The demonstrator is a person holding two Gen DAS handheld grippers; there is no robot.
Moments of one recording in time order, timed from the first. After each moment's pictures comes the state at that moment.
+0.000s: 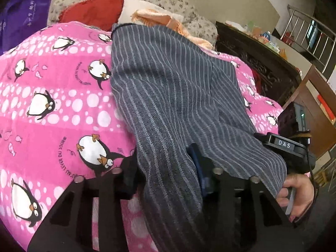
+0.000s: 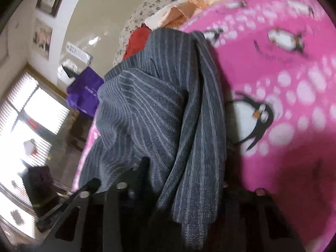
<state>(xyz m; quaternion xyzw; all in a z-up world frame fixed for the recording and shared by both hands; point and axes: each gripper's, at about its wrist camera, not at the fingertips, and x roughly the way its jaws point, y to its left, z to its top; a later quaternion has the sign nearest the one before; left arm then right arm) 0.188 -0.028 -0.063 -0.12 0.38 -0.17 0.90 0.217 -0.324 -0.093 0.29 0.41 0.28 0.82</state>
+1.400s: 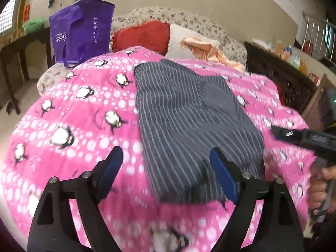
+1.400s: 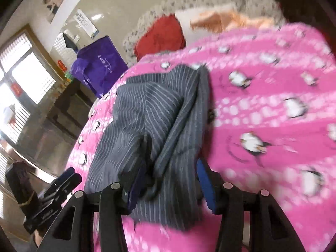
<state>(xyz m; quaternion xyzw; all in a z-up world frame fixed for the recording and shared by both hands) 0.060 0.111 -0.019 -0.08 0.35 -0.05 0.93 0.112 -0.184 0.022 0.14 0.41 0.22 0.87</state>
